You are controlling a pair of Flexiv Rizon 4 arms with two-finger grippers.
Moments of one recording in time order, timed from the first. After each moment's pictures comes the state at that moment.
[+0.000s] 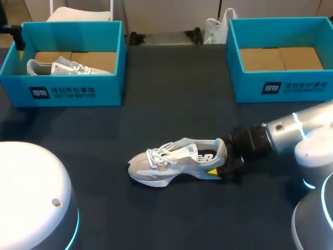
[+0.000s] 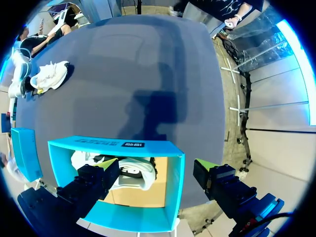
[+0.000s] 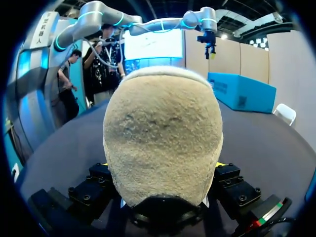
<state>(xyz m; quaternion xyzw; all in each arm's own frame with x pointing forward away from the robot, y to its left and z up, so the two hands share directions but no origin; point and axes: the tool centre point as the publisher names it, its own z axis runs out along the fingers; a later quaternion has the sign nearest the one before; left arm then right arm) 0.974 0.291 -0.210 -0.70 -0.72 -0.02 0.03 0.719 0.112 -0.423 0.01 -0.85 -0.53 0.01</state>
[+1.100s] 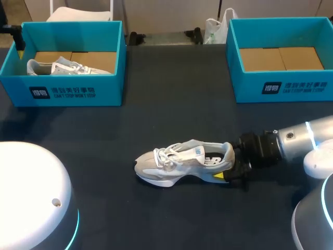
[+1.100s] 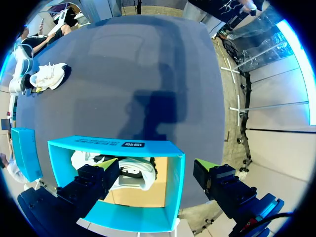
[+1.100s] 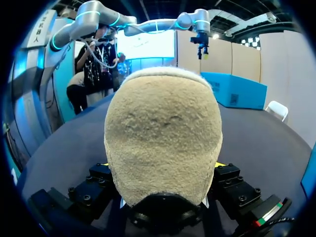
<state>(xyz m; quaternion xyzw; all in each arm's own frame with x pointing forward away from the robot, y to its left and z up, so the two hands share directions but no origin) 0.974 0.291 -0.210 -0.70 -0.71 -0.02 0.03 0.708 0.093 -0.421 -0.02 -0.85 -0.53 -0.01</state>
